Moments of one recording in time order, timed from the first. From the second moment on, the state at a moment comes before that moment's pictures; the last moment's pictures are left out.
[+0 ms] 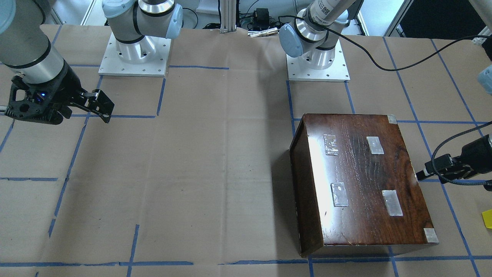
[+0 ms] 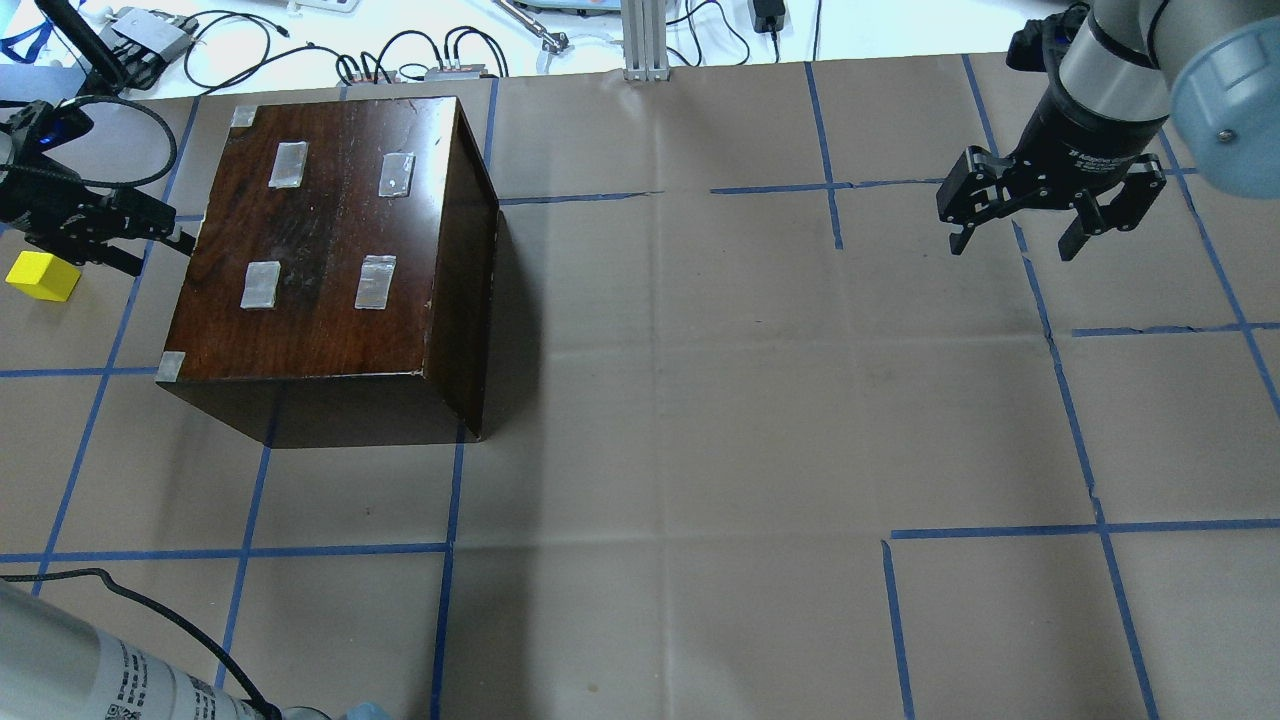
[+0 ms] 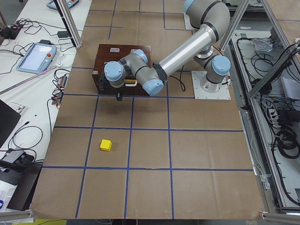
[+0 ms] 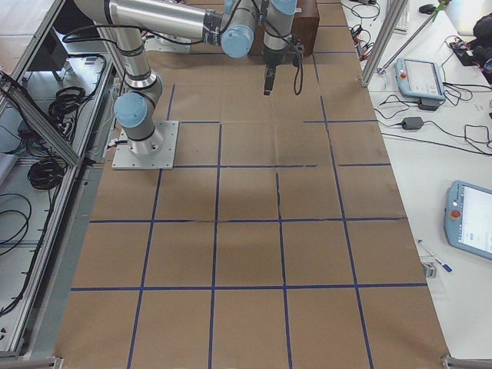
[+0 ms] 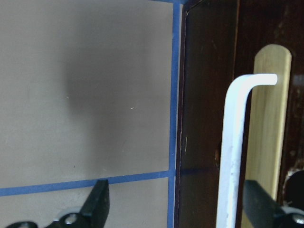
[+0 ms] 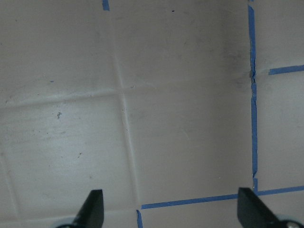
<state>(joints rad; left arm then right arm) -0.97 -1.99 -1.50 -1.39 1.27 0.60 1.43 -1.52 1.65 -1.63 -1.57 -0.03</state>
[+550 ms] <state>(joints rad) -0.98 -1.99 -1.51 -1.40 1.27 0.61 1.43 -1.52 1.65 -1.63 -1.57 -0.03</state>
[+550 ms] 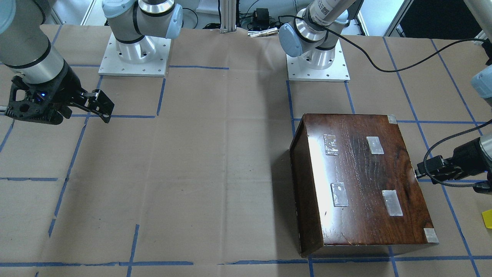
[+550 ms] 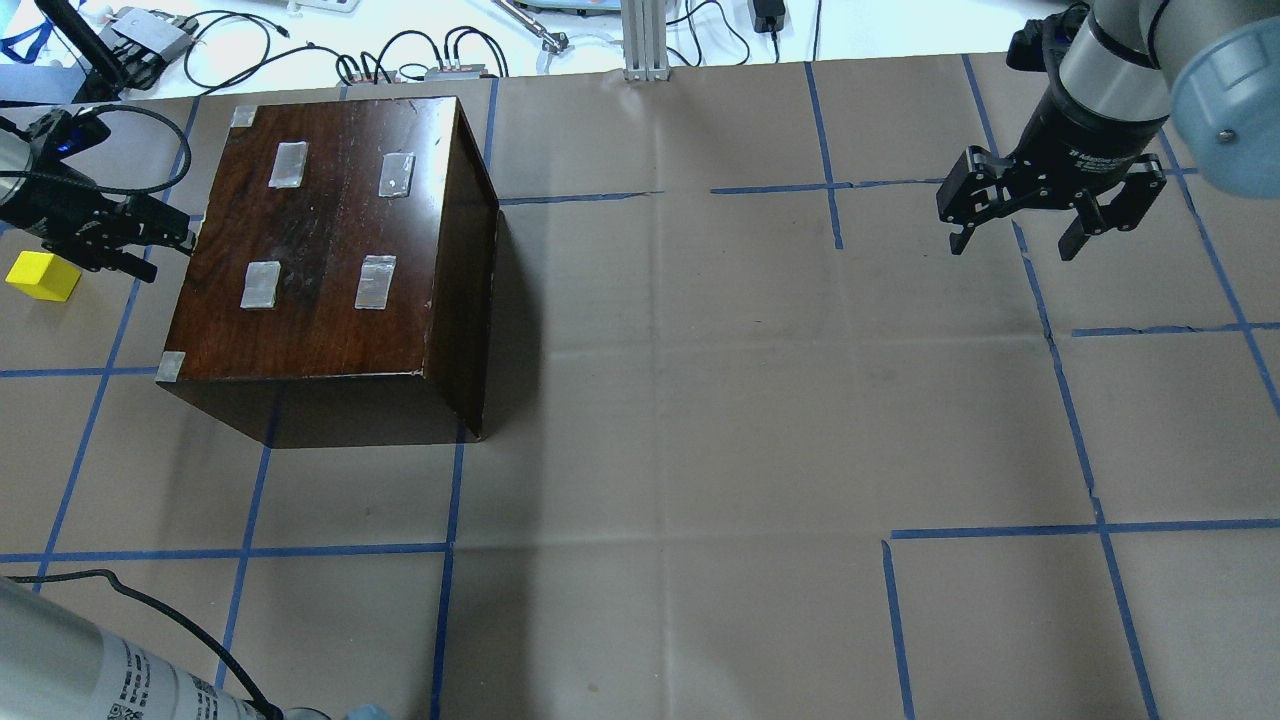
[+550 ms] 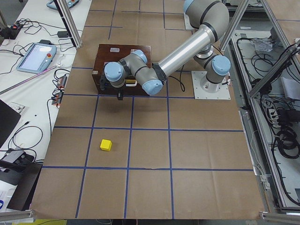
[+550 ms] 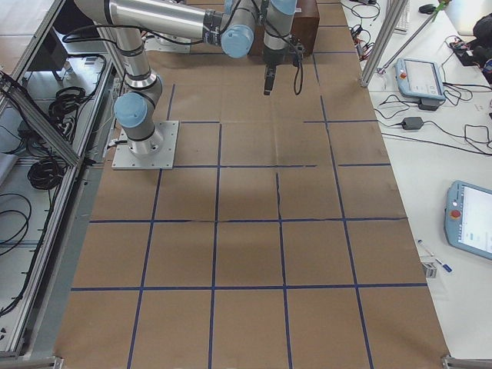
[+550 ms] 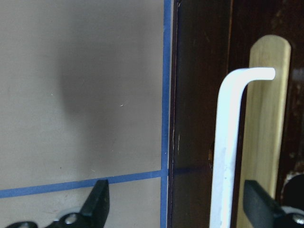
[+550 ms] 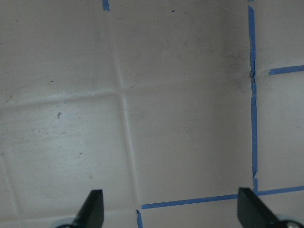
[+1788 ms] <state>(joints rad) -0.97 -2.02 -1.51 -1.46 1.28 0.61 1.43 -1.52 1.65 -1.63 -1.57 -0.02</state>
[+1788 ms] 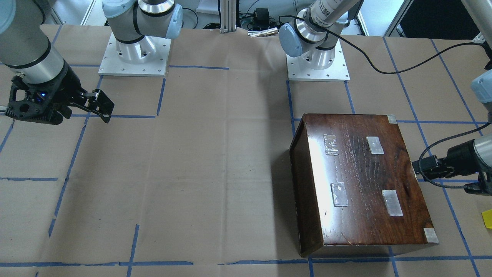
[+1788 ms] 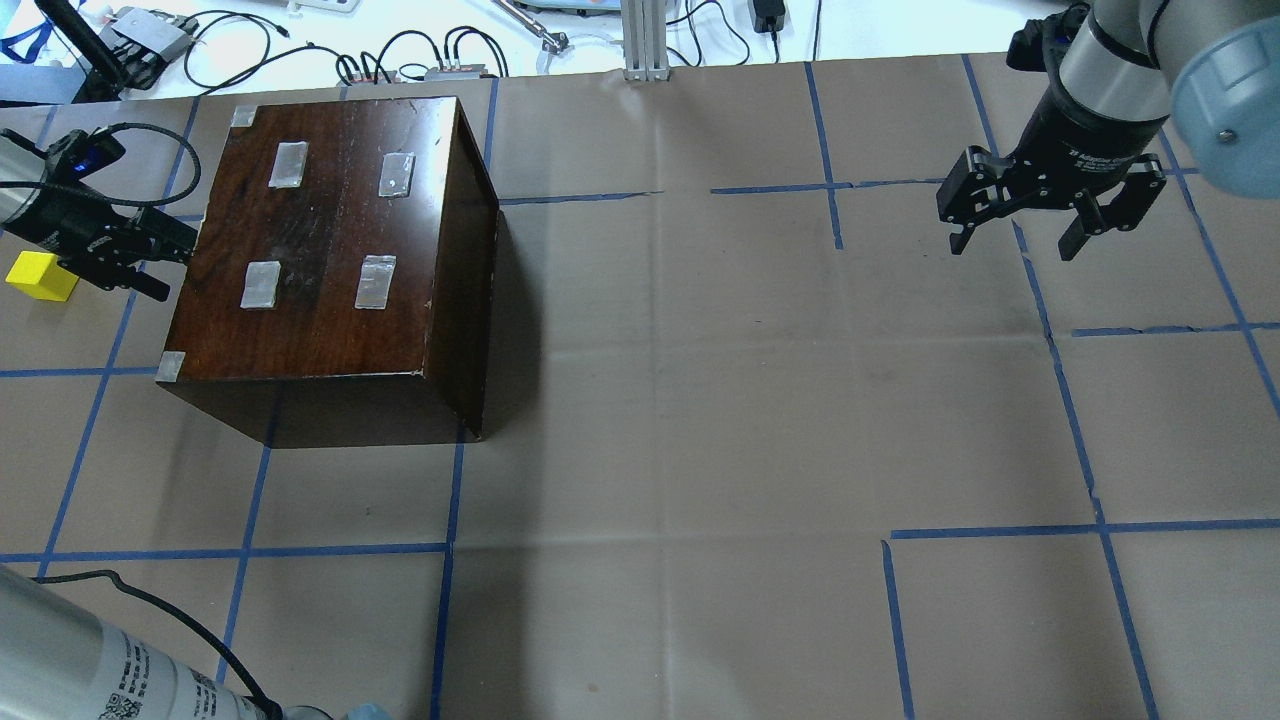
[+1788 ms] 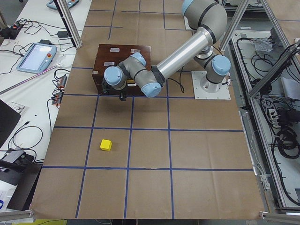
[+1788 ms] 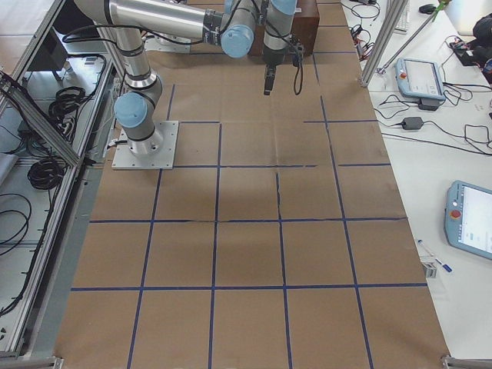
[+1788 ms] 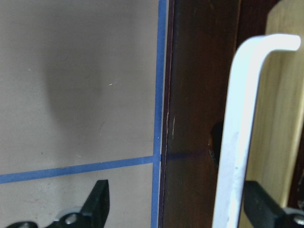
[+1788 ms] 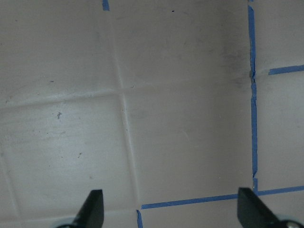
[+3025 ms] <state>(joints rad) -0.93 -2.03 -1.48 -1.45 1.32 0.62 1.43 -1.52 1.65 -1.63 -1.57 -0.03</state>
